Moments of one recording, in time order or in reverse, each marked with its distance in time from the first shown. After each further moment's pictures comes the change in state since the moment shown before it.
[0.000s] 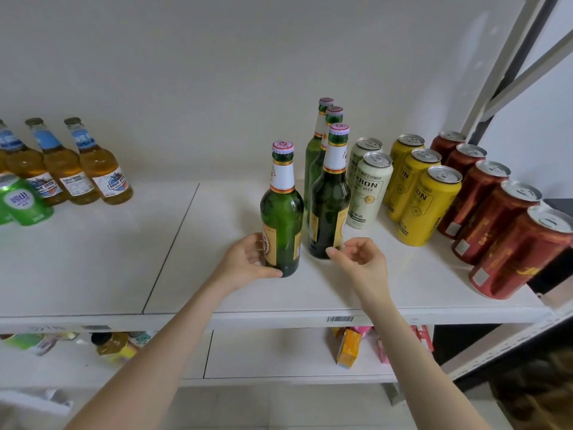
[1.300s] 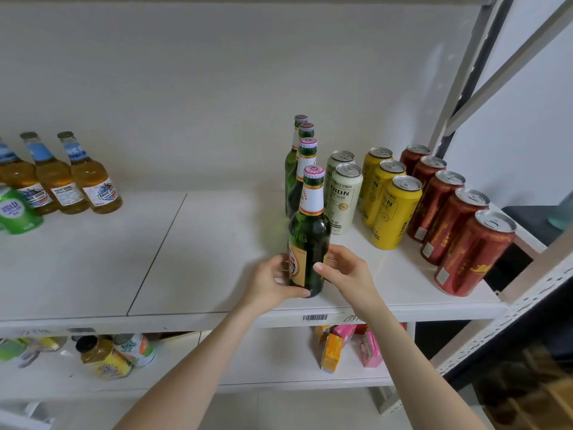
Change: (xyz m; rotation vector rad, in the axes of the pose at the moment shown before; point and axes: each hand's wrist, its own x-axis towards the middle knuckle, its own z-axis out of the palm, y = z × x) left_hand -0.030 0.031 0.092 0.020 0.044 0.045; right_hand -0.012 -0.014 -0.035 -0.022 -0.301 -0.070
